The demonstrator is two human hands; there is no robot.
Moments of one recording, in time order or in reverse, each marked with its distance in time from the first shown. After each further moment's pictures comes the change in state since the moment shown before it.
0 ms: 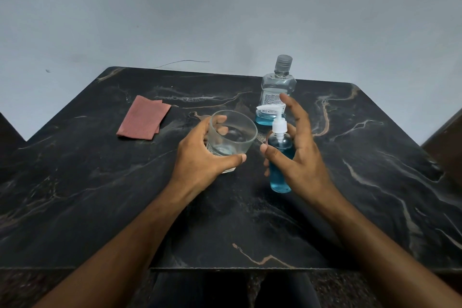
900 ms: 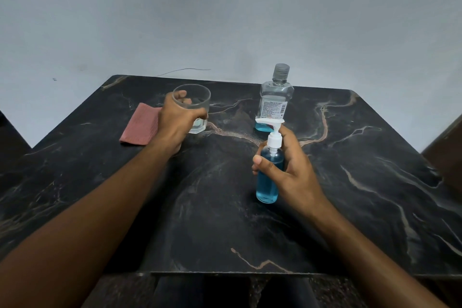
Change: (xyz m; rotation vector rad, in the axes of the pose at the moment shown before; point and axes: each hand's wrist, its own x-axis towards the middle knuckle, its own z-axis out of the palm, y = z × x) left_hand 0.105 -0.020 -0.031 -0.036 0.253 -0.300; right_hand -0.010 0.008 0.009 0.064 -0.030 0.090
